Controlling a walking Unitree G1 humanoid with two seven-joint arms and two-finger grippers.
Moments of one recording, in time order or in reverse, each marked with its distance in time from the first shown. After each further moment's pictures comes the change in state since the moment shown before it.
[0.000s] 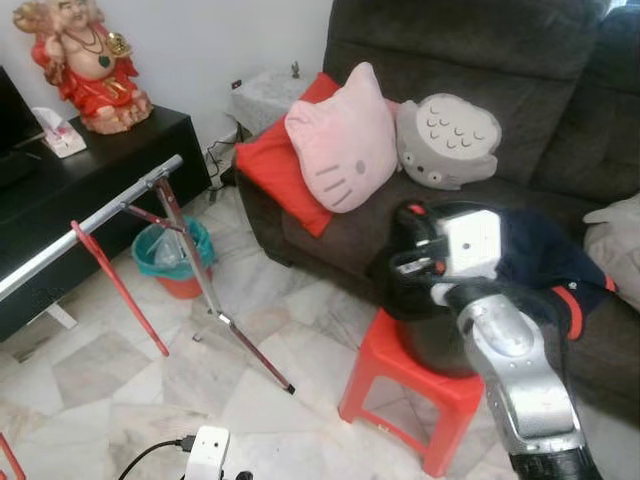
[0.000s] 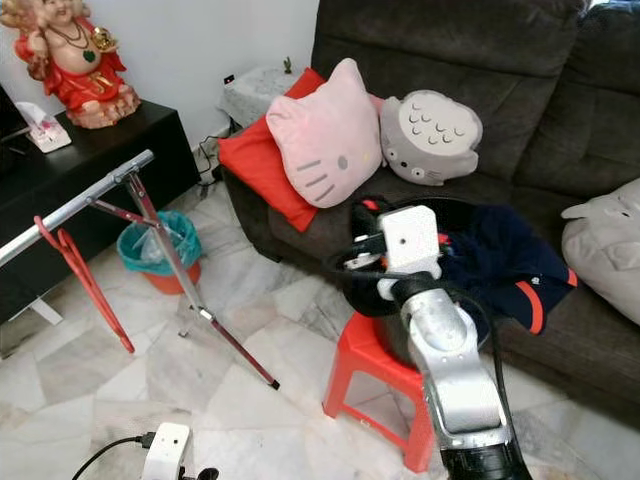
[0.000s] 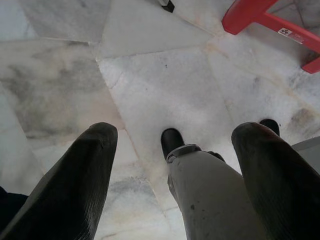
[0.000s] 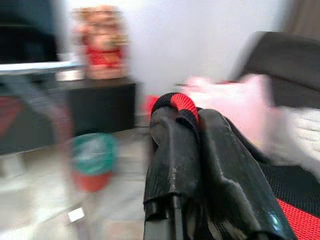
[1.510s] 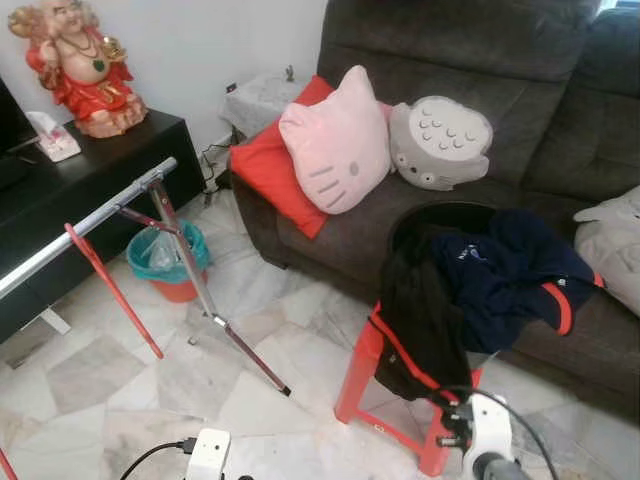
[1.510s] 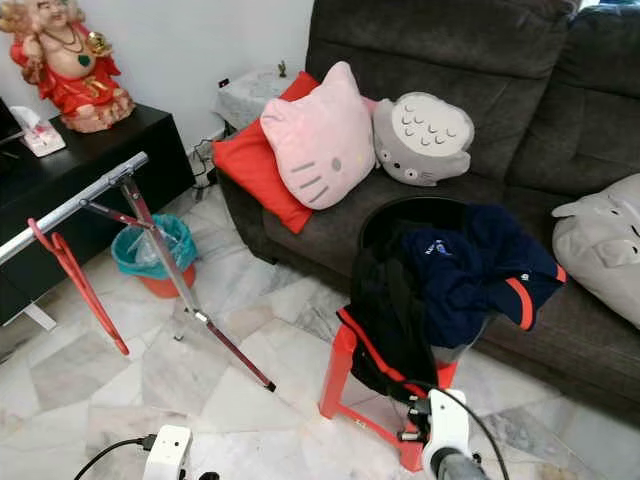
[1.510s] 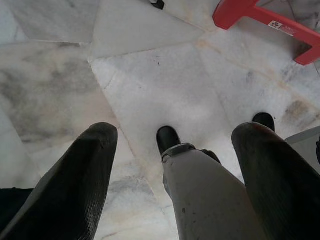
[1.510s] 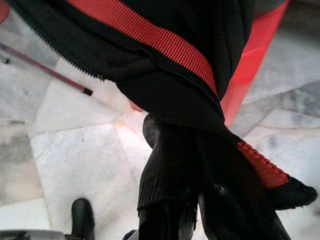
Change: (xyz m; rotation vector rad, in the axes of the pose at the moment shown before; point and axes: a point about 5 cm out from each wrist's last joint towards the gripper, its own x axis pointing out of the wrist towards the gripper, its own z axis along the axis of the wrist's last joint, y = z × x) left arm 0.000 -0.001 -0.001 0.008 0.020 -0.016; right arm -0.135 0.012 -0.233 0.422 0.906 -0.320
